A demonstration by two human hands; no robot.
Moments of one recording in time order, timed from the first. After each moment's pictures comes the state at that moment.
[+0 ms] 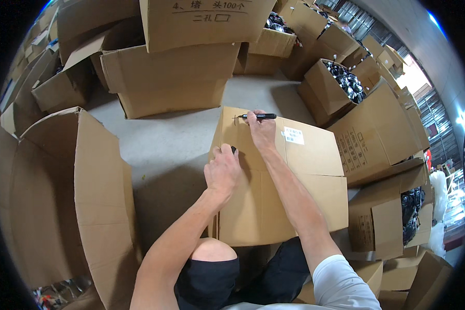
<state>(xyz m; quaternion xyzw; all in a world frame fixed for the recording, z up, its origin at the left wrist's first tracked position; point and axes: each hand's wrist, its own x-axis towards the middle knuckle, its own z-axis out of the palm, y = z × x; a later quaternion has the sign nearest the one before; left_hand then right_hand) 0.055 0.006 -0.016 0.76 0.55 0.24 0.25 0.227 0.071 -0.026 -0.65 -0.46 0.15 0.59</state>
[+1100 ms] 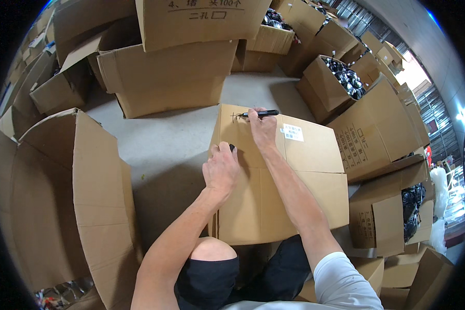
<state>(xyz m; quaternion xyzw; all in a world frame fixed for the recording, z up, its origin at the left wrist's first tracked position) 0.052 0.007 -0.015 0.76 0.54 0.24 0.26 0.227 0.066 -0.020 -0.68 -0.45 0.11 0.57</state>
